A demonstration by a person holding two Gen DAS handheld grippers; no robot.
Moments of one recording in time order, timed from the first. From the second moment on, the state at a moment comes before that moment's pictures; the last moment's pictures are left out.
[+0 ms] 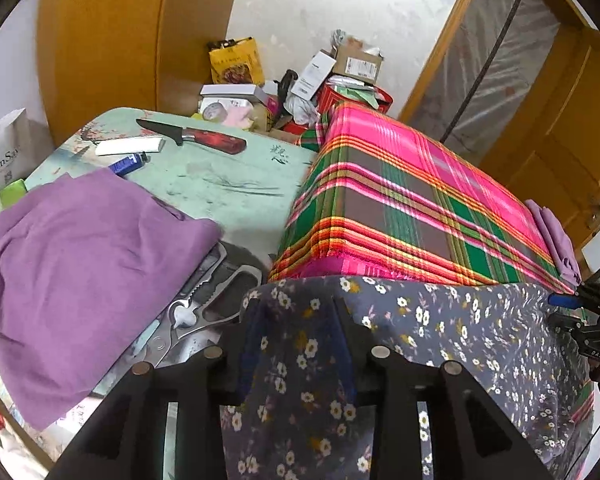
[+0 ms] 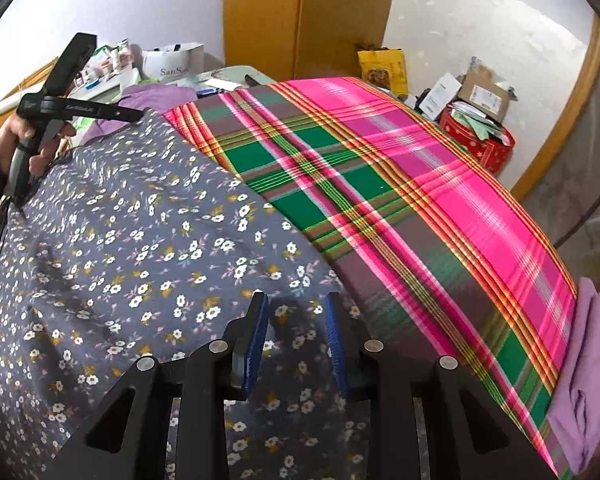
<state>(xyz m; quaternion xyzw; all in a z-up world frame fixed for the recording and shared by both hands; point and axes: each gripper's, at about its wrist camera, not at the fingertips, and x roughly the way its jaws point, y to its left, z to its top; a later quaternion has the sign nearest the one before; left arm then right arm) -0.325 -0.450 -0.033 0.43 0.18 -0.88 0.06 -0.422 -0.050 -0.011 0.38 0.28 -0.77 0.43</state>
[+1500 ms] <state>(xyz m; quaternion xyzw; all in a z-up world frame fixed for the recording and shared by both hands) -0.347 -0.390 -0.018 0.41 -0.10 -0.90 0.14 -0.447 -0.073 -0.017 0.40 0.27 -0.75 0.46</state>
